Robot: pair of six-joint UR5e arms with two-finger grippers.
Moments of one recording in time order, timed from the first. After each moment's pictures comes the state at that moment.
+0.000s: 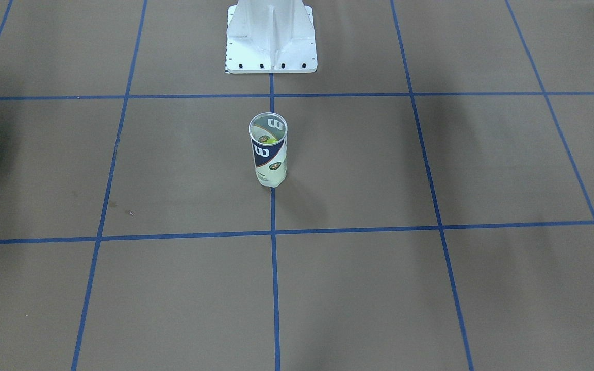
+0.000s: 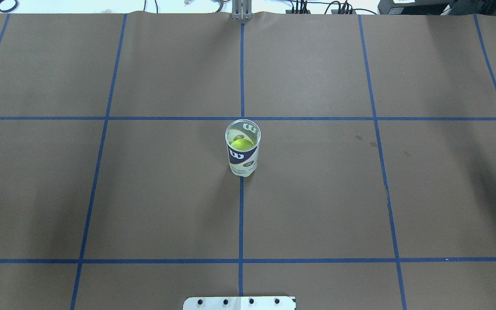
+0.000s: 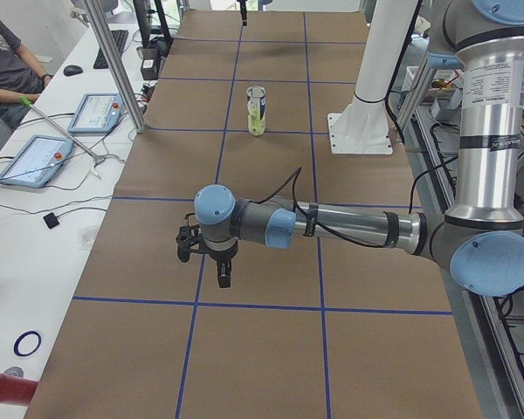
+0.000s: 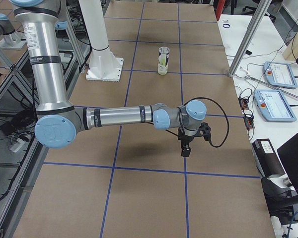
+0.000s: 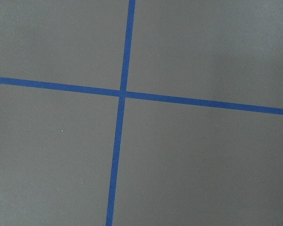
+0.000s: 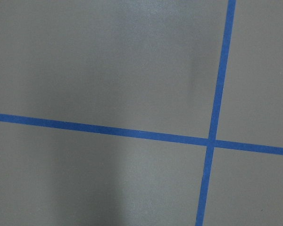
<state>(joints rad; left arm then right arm) -1.47 -1.53 -1.70 -1.65 -2.39 -0.29 1.38 -1.43 1.52 -1.53 2.30 0.10</state>
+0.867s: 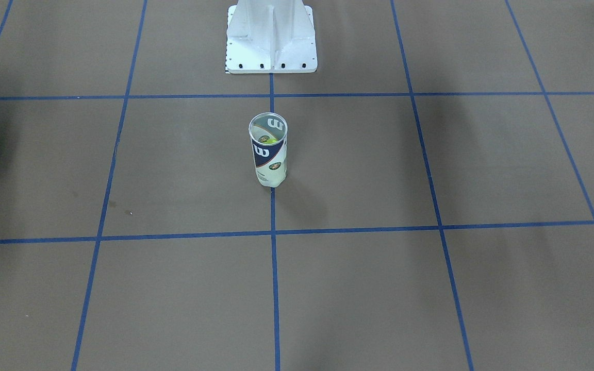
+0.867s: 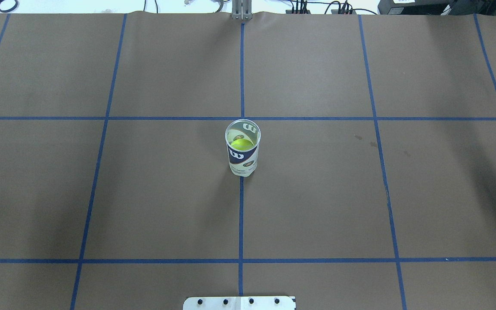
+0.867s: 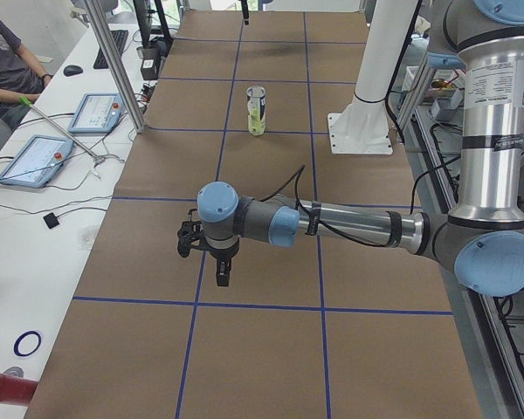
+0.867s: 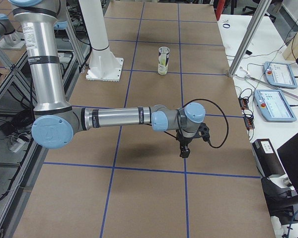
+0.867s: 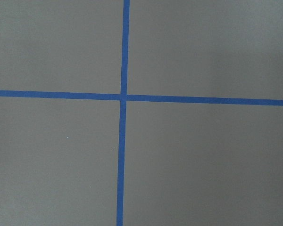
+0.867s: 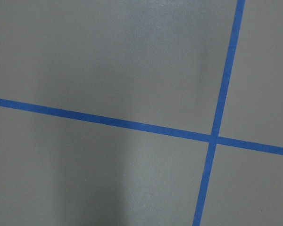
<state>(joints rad) -1.49 -1.52 -1.73 -1.64 -2.39 -0.20 1.40 -1.45 1.53 -1.54 2.34 0.03</state>
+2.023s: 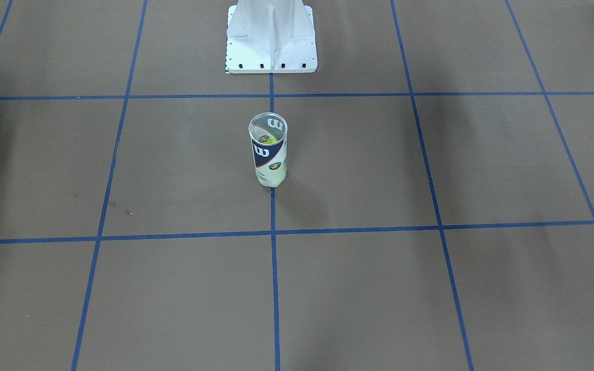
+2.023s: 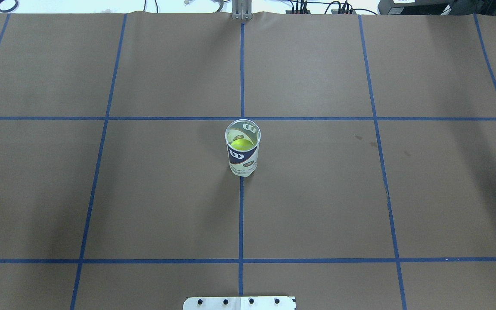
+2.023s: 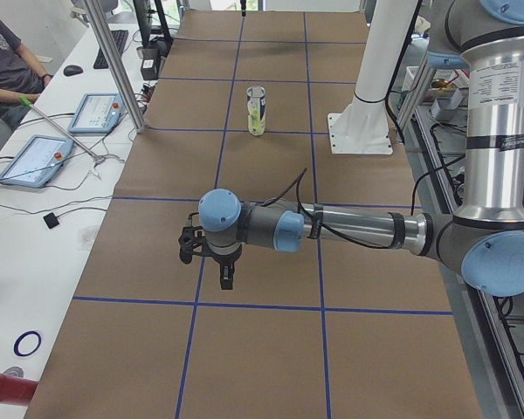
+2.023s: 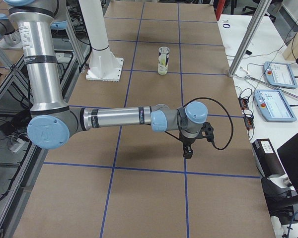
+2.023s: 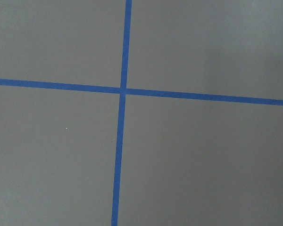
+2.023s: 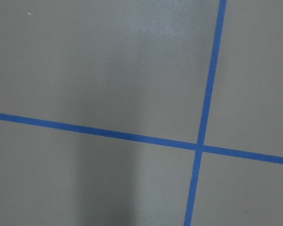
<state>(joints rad) -1.52 -1.51 -1.71 -1.64 -2.44 -0.20 1.47 -1.44 1.54 -1.54 2.37 0.02</state>
